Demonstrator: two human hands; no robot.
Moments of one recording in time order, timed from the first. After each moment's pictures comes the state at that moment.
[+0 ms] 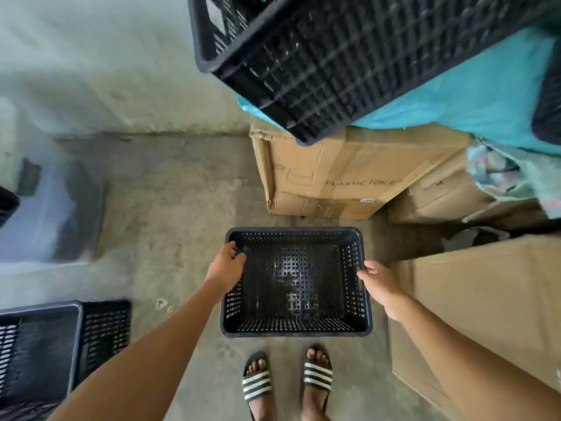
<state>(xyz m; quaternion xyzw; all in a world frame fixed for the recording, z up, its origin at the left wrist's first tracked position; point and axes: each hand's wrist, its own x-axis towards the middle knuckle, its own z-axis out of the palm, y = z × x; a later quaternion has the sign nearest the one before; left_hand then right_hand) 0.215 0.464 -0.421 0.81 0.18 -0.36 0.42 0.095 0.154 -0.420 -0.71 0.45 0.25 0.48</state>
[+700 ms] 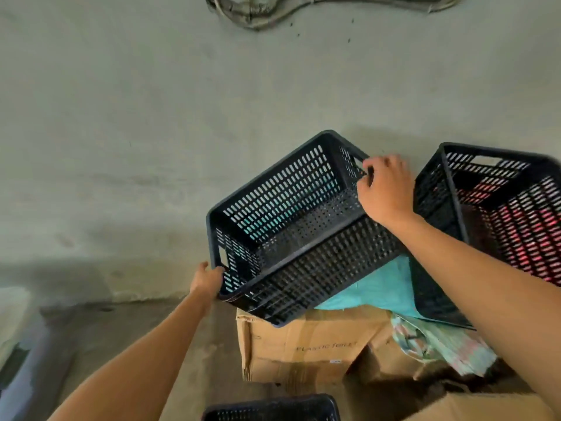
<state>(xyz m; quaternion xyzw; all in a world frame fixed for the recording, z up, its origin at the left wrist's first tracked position) 0.418 0.393 -0.091 0.77 0.15 -0.15 0.60 0.327 0.086 0.108 -0.92 0.20 -0.32 0.09</state>
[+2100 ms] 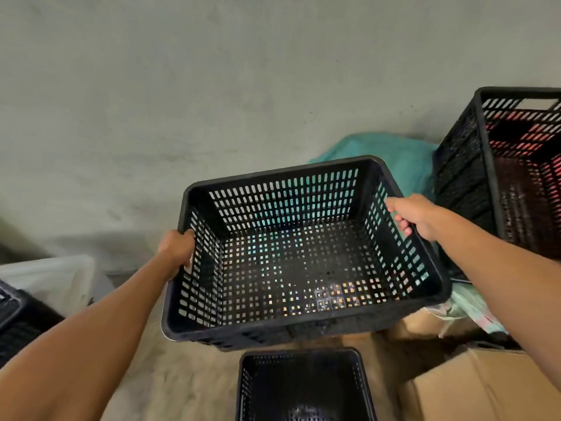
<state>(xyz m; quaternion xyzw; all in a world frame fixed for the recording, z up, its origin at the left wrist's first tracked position) 0.435 0.486 -0.057 0.87 0.14 -0.08 0.47 0.293 0.027 0.020 -0.77 0.35 0.01 0.53</state>
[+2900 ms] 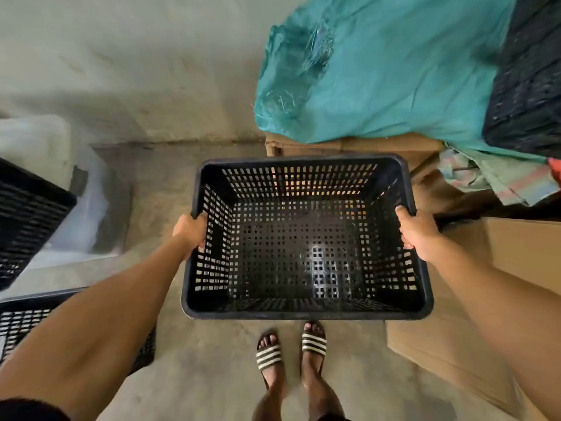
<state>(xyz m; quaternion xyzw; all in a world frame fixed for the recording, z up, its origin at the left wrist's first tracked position) 0.269 0.553 -0.276 0.84 0.24 -0.23 0.42 0.124 0.113 -0.240 -0.69 0.53 0.07 0.49</state>
